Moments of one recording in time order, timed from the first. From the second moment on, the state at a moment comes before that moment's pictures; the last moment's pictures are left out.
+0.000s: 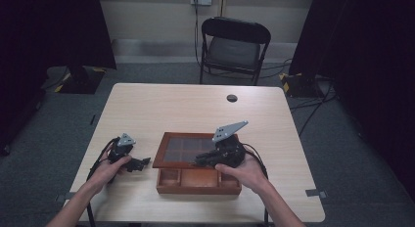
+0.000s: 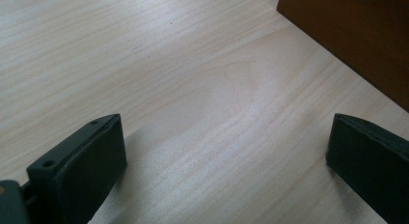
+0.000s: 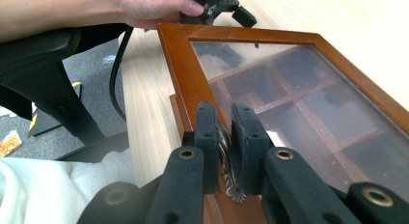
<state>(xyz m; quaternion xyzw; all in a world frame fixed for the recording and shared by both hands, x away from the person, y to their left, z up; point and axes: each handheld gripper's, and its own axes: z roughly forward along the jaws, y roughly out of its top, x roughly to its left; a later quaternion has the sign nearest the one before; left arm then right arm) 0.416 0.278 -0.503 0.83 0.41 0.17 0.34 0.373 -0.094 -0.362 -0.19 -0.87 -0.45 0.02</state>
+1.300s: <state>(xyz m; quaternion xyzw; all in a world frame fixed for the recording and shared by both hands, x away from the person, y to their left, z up) 0.416 0.277 -0.503 0.83 0.41 0.17 0.35 0.382 -0.094 -0.344 -0.20 -0.87 -0.45 0.02</state>
